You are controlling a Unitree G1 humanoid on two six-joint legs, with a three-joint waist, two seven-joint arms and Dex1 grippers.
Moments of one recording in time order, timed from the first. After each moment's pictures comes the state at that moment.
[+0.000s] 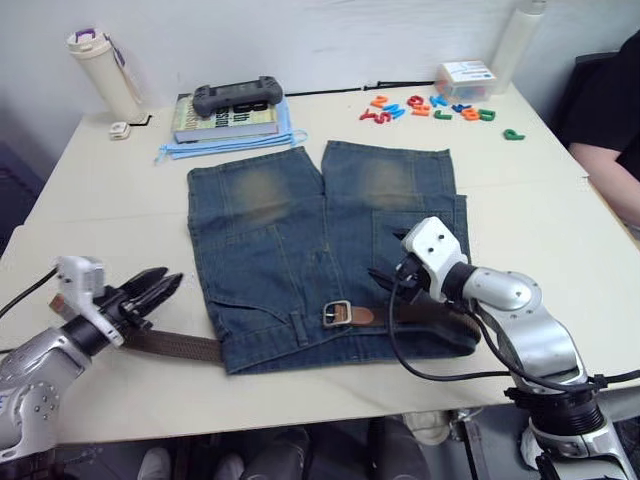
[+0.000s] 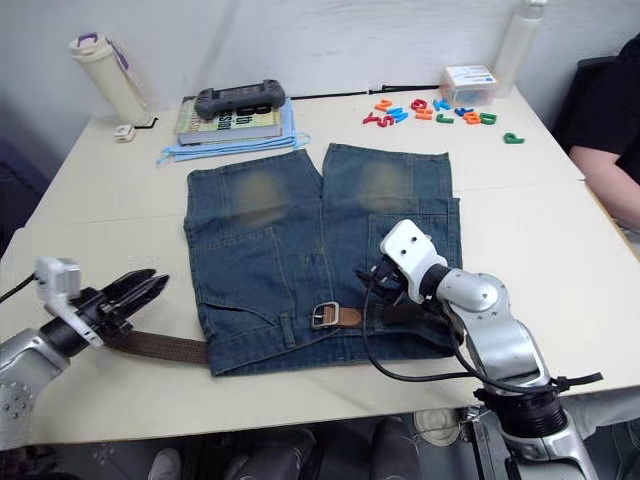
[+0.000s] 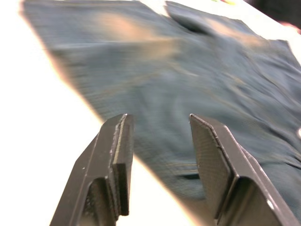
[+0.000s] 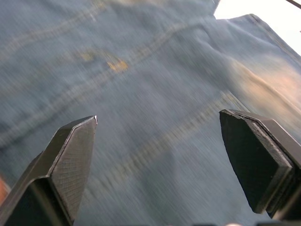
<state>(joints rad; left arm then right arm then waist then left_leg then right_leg) 0.06 0.59 0.64 -0.18 -0.77 0.63 -0.56 -0.33 -0.50 0.08 -0.43 0.09 0.63 0.63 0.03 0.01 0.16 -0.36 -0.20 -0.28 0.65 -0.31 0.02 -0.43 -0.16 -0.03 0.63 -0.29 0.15</state>
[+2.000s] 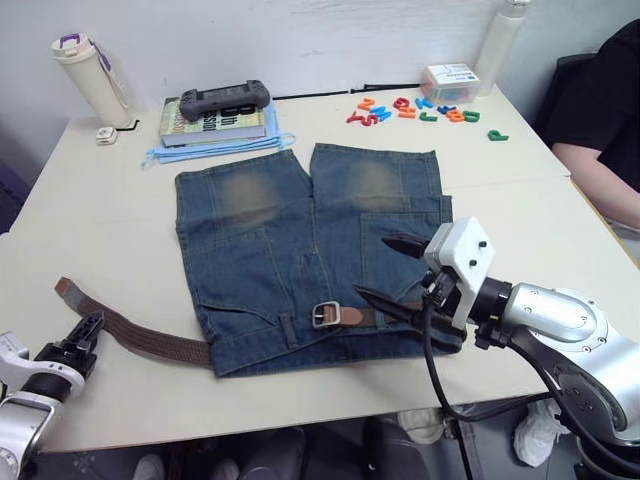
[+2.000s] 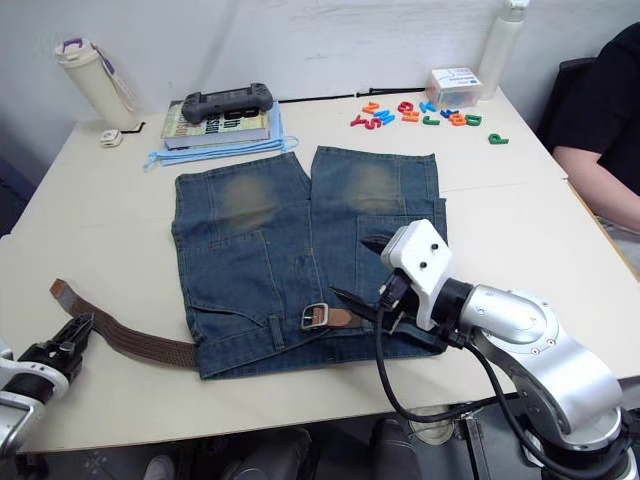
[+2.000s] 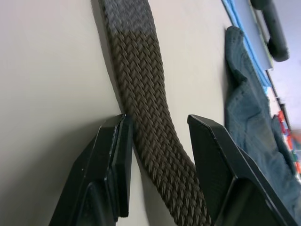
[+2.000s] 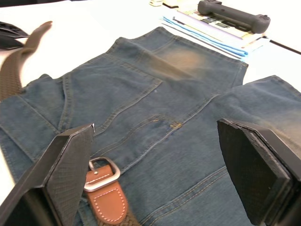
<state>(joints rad) 0.08 0.53 0.93 0.08 -1.32 0.91 0.08 -0.29 -0.66 -0.05 -0.84 0.61 0.89 0.56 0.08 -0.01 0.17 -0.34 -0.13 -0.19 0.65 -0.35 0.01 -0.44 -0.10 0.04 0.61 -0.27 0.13</state>
